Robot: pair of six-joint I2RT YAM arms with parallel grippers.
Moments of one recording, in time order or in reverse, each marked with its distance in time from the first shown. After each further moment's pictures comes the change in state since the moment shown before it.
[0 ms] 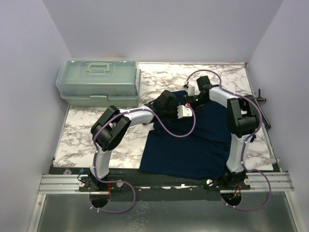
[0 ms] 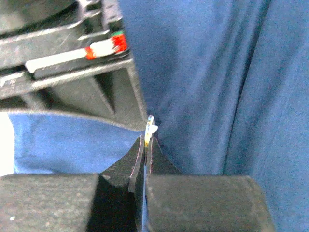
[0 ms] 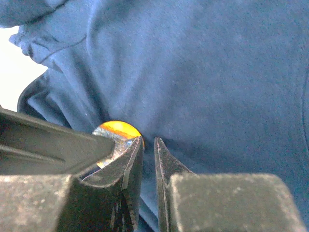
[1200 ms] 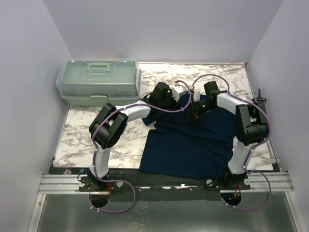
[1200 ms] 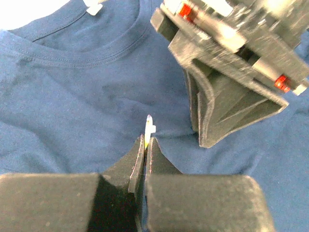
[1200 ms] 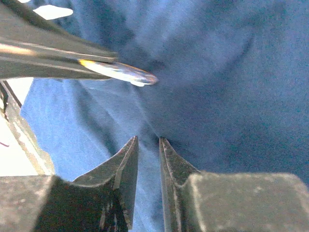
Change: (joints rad) left arm 0.080 0.010 0.061 0.092 0.018 -0.727; right arm -0.050 -0.165 -0.228 0.023 -0.056 -0.072
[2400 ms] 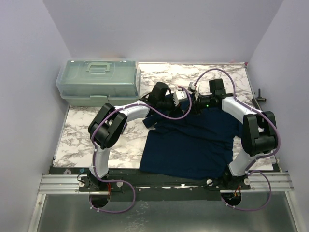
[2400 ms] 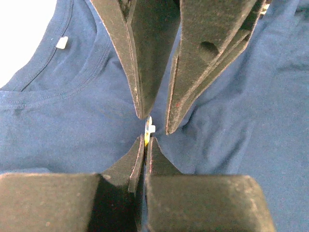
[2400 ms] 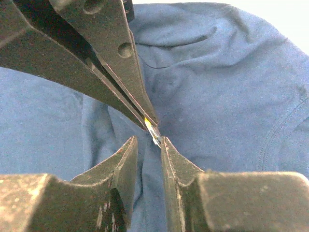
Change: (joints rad) left arm 0.010 -0.011 -0.011 -0.006 0.206 0.288; right arm -0.006 -0.200 -0.098 0.227 -0.180 -0.484
